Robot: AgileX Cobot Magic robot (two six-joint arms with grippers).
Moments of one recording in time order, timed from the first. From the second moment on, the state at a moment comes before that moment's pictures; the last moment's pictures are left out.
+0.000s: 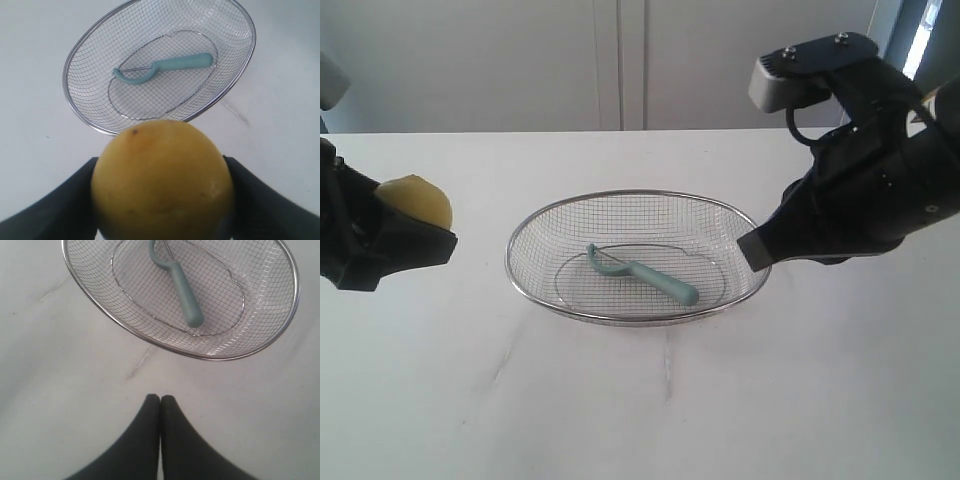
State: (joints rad) left arm -0.29 1.04 -0.81 -0.68 0.73 0.89; right arm 0.47 1.21 -1.01 0.23 0.87 -0.22
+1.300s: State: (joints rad) left arm -0.30 1.45 -1.07 -0.82 0.68 0.81; right arm 0.47 1.19 -1.01 0.23 0.87 -0.21
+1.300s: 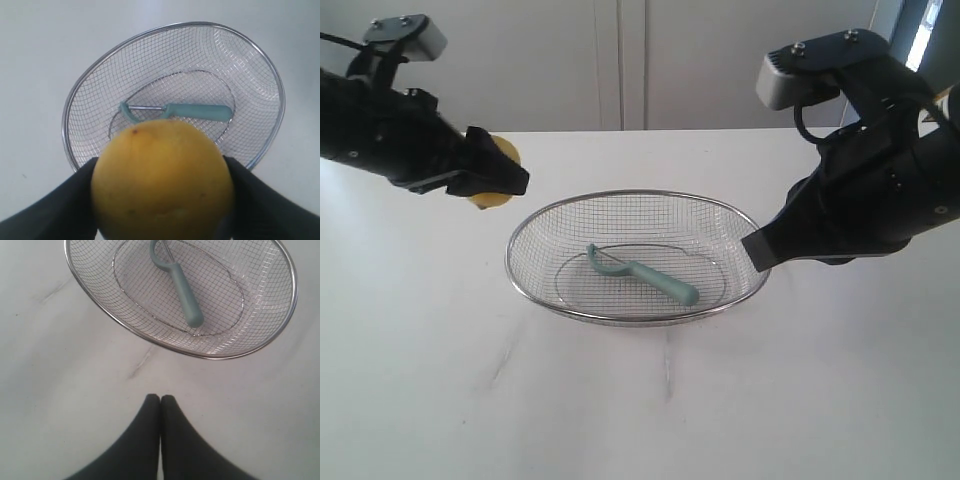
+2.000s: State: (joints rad) left arm -0.42 1.92 -1.24 -0.83 0.49 0.87; right arm 0.47 1.19 -1.01 0.23 0.87 -0.21
